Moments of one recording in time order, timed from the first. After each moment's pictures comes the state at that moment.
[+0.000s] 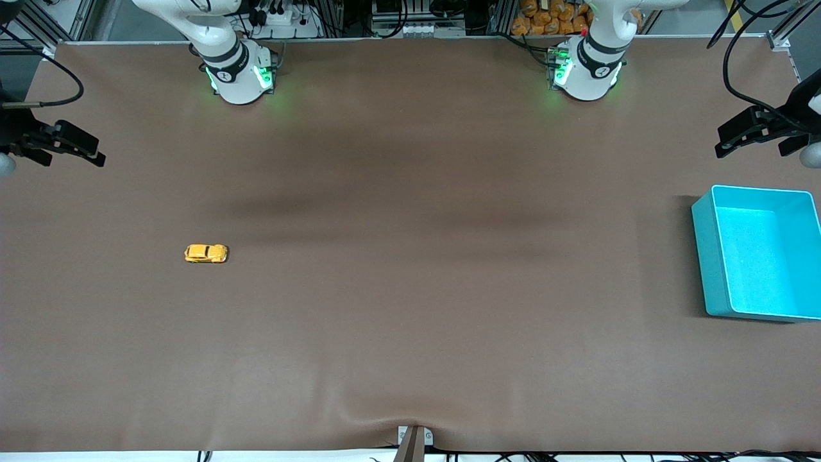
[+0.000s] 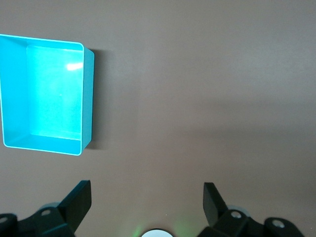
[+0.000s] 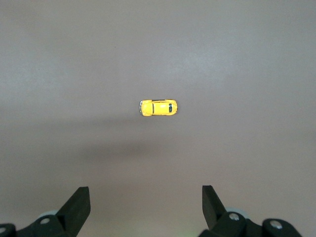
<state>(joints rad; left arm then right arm) -0.05 0.03 0.00 -1.43 0.03 1.41 -0.06 -0.05 -0.09 -0.02 -1.72 0.02 1.60 -0.03</state>
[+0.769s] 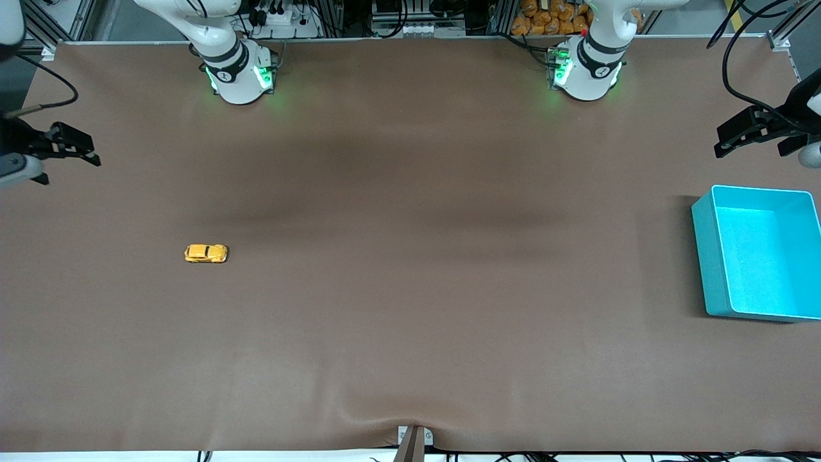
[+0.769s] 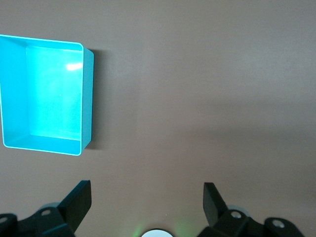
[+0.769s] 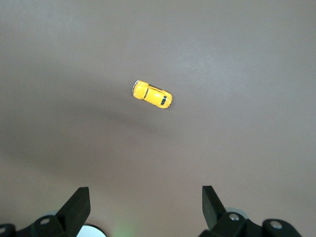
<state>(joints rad) -0.05 0.03 0.00 -1.43 0.03 1.41 -0.06 -0.11 -0.05 -0.02 -1.78 0.00 1.62 -0.59</state>
